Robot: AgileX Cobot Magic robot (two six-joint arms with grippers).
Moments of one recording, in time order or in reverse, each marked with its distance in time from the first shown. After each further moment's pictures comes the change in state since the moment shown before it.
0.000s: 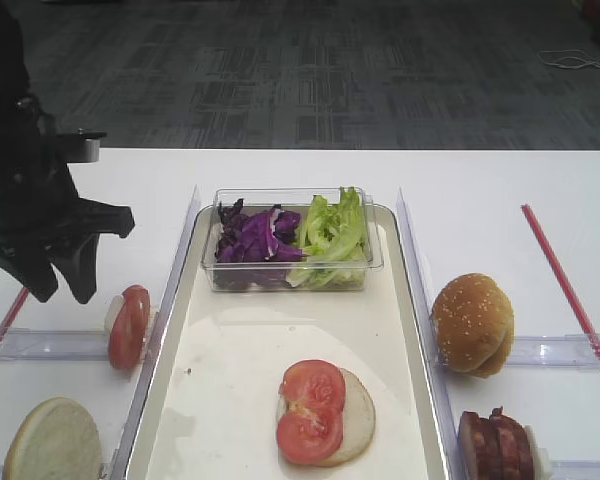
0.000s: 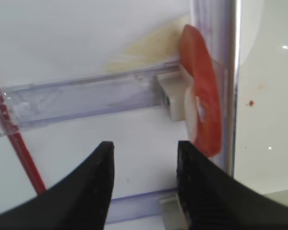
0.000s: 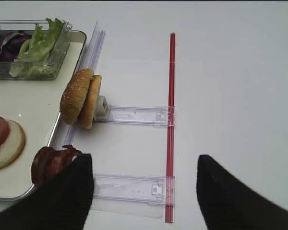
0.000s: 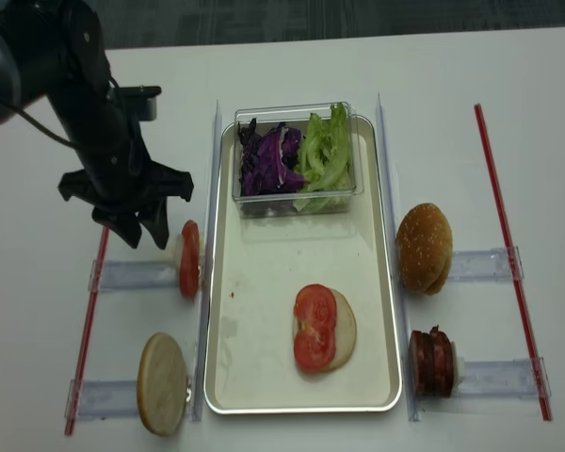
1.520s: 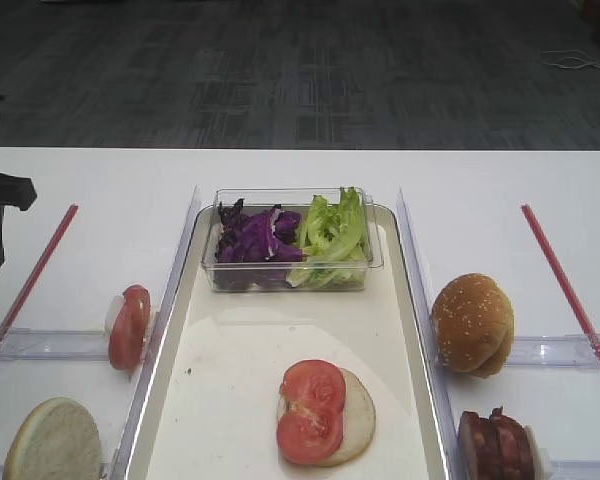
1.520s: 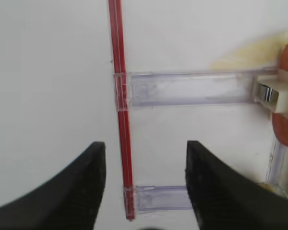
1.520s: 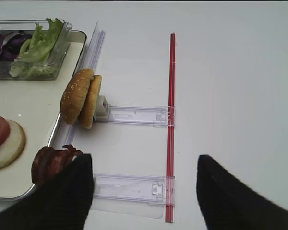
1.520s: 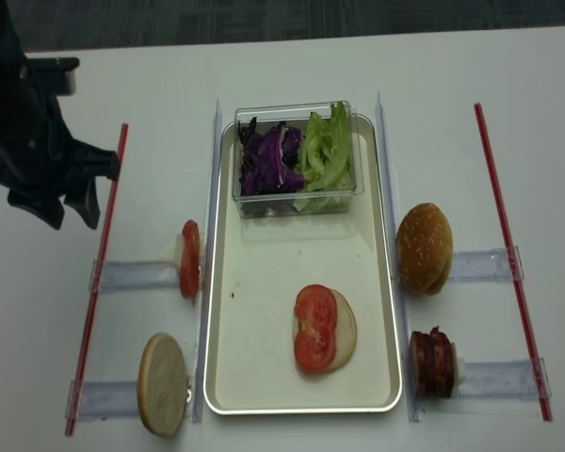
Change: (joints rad) left arm 0.178 -0.123 0.025 0.118 0.004 0.035; right arm 0.000 0.000 0.000 0.000 0.000 0.000
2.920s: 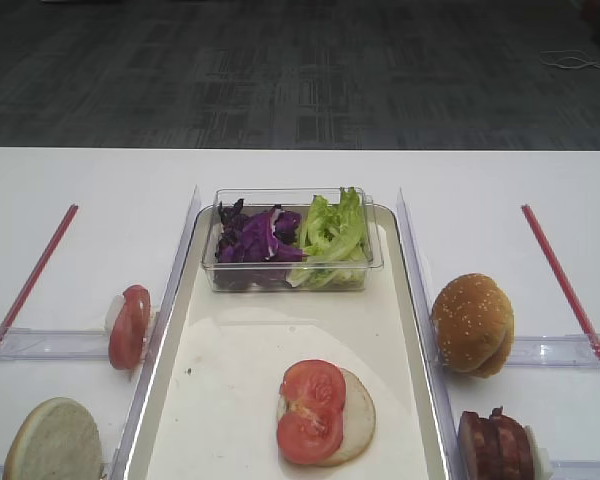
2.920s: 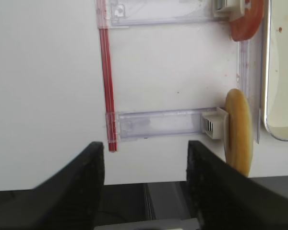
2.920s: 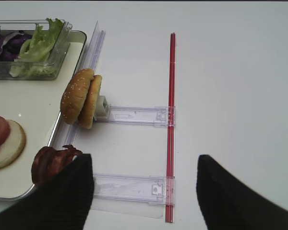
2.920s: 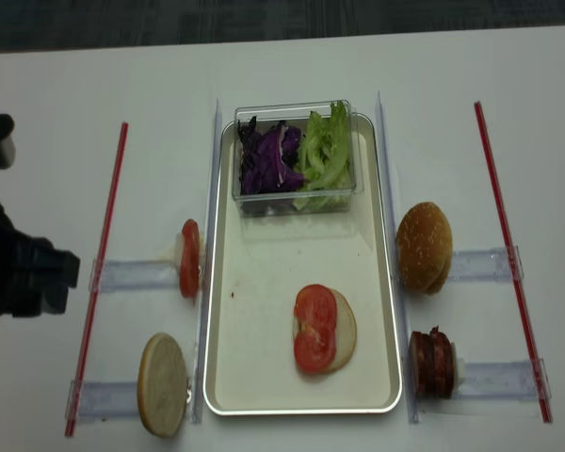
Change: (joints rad) left arm 0.000 -0.597 0.378 -0.046 0.017 0.012; right arm 0.000 0.000 0.000 0.000 0.000 0.000
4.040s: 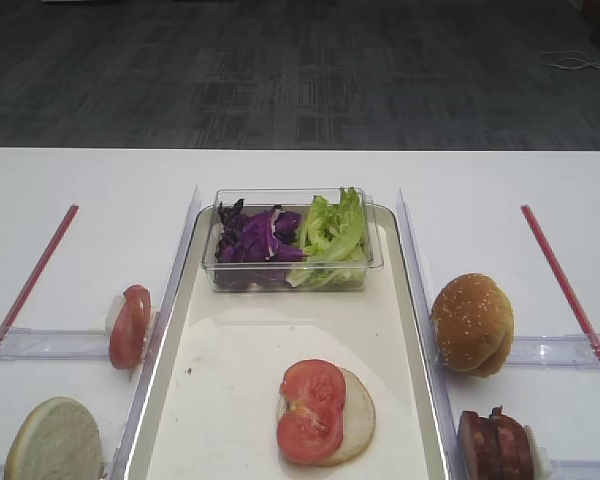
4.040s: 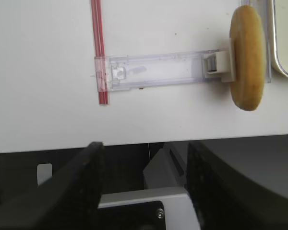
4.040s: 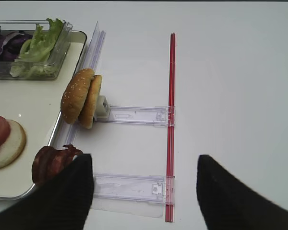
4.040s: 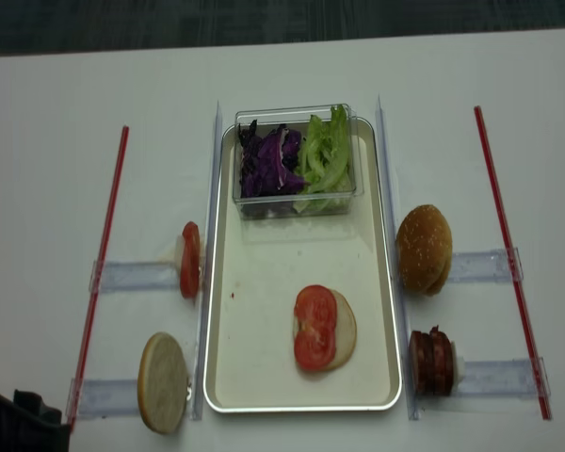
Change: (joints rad) left arm 0.000 -0.479 0.338 -0.009 0.019 0.010; right arm 0.000 0.000 0.000 0.000 0.000 0.000
